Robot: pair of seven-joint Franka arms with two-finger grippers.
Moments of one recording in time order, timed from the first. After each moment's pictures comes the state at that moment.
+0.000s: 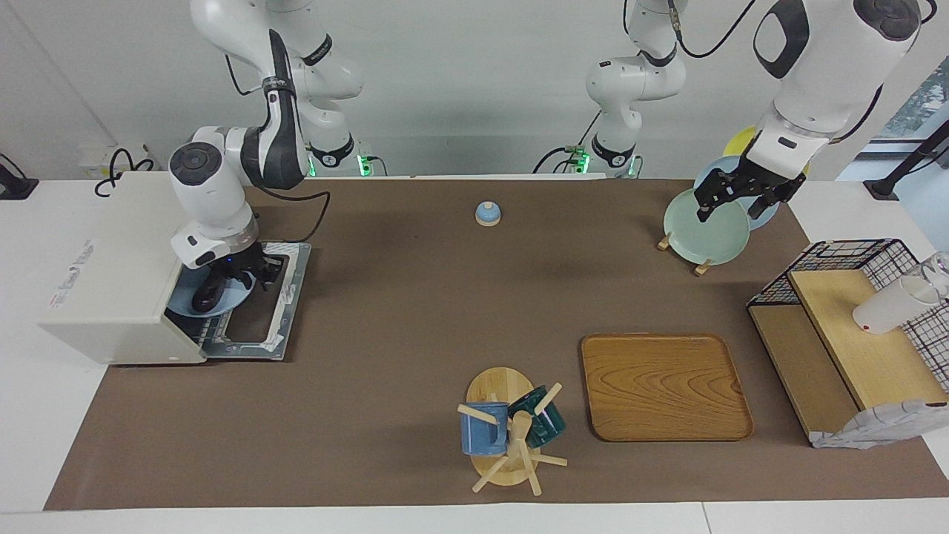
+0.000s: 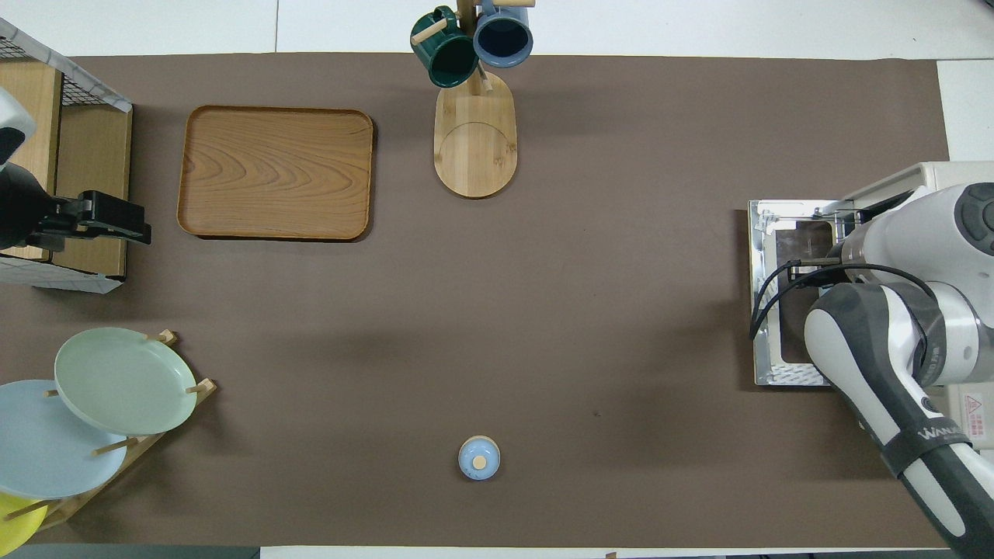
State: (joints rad) left arm 0.04 0.00 -0.13 -1.63 -0.04 1.61 -0.08; right arm -0.05 0.05 -0.03 -2.18 -0.15 2.19 0.02
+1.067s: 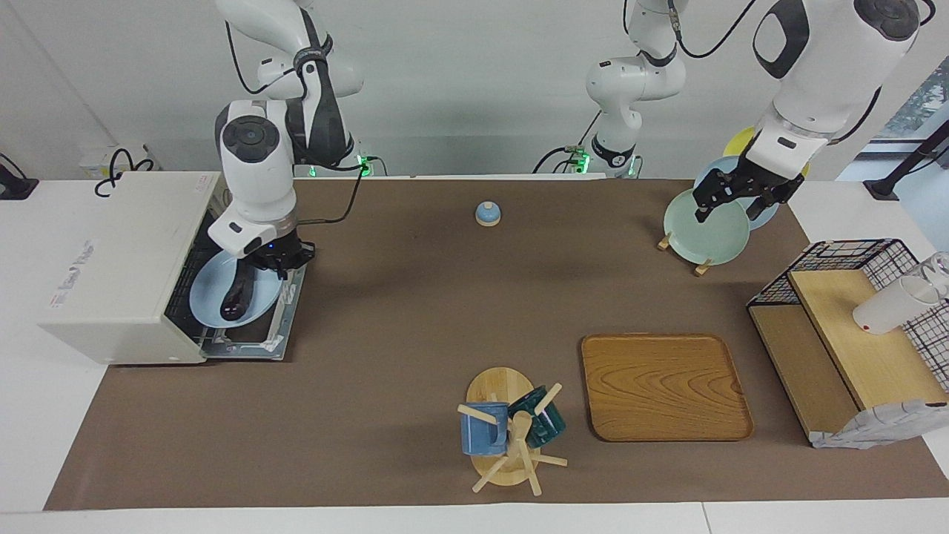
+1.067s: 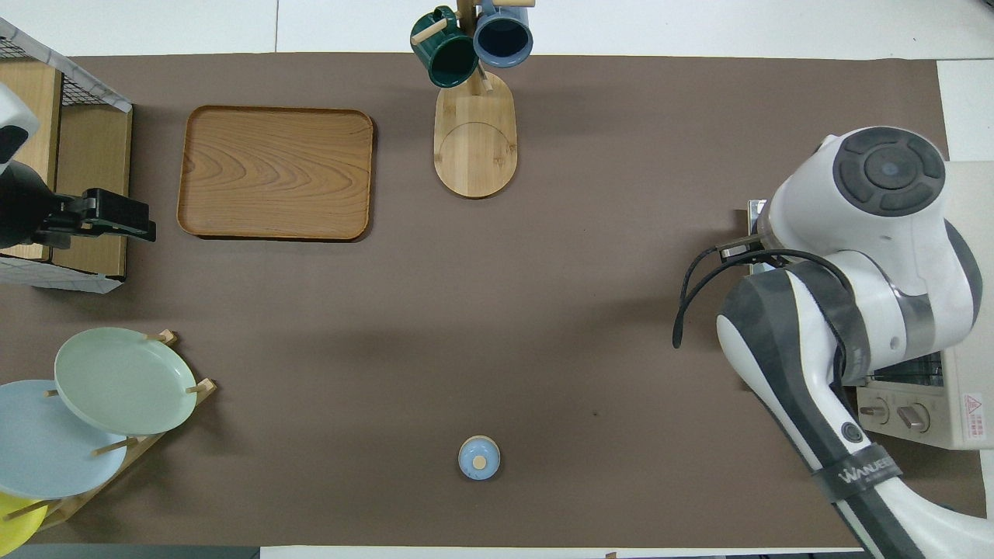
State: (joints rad) left arm 0.03 0.00 -0.13 -1.63 -0.04 1.63 -0.08; right arm 0.27 0.10 -0.01 -1.86 -0.22 1.90 0.21
